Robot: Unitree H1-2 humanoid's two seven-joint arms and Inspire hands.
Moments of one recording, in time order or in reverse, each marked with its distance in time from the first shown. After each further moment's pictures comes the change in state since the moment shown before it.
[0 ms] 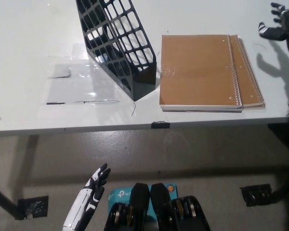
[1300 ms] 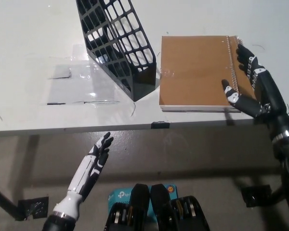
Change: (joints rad) left_arm -0.202 0.001 0.019 0.101 0.000 0.014 0.000; right_arm 0.769 0.127 -0.030 -1.322 0.014 0.107 0.007
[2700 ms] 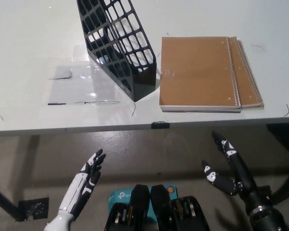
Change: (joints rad) left_arm 0.122 0.030 -0.003 -0.058 0.001 -0.005 0.000; right_arm 0.311 0.116 0.065 0.172 -0.196 -0.166 -0.001
